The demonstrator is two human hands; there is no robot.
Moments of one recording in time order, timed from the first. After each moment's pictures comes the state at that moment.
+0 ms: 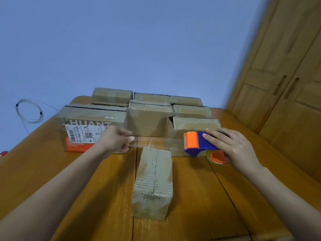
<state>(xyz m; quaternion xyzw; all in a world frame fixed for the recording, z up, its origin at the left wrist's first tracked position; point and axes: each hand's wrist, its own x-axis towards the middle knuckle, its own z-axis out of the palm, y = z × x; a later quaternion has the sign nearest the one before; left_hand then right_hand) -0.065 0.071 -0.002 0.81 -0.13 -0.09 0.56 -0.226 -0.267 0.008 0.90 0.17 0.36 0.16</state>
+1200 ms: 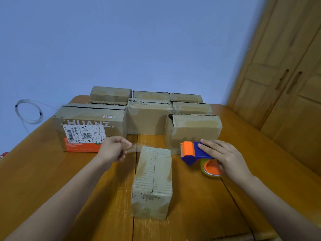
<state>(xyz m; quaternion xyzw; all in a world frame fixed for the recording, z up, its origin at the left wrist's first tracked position) -0.069 0.069 -0.035 0.76 -0.07 -0.12 0.64 -0.220 -0.267 -0.040 0.93 0.14 0.32 0.08</state>
